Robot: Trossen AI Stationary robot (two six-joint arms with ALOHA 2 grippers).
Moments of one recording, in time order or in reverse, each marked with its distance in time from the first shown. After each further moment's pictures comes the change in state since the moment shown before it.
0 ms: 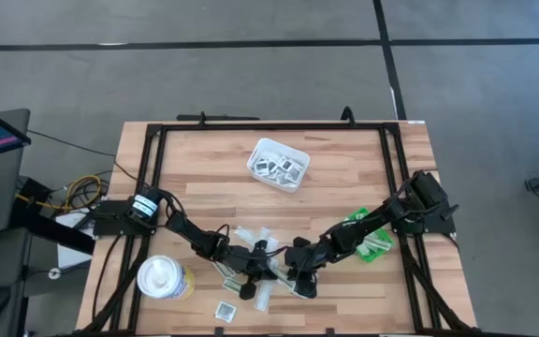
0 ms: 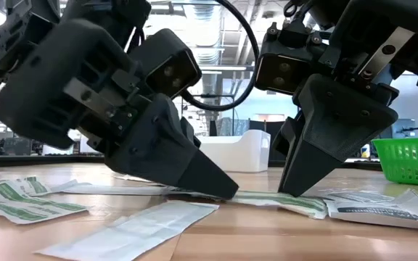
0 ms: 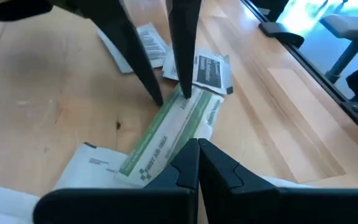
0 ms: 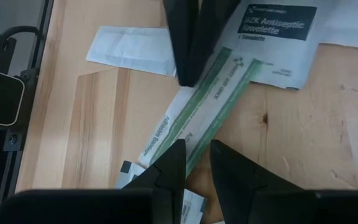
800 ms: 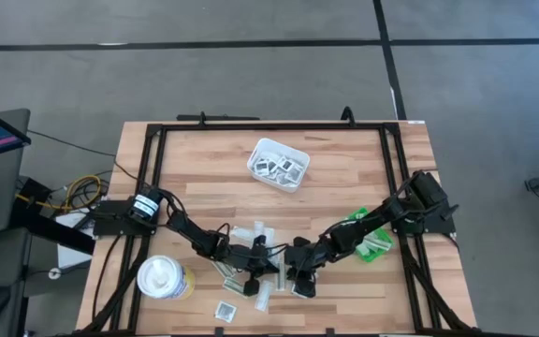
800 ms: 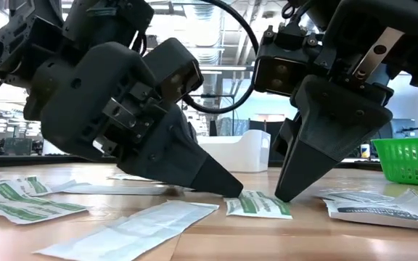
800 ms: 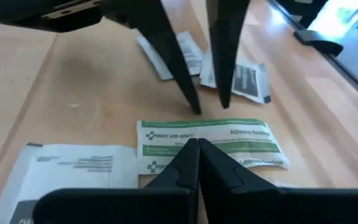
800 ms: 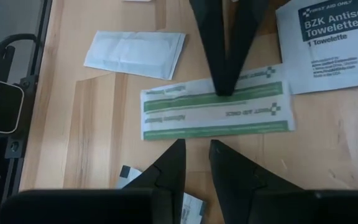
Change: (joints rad) left arm 0.009 0.002 -0.001 0.010 -0.105 0.010; right arm -0.019 -0.006 0.002 -0.008 -0.001 0.025
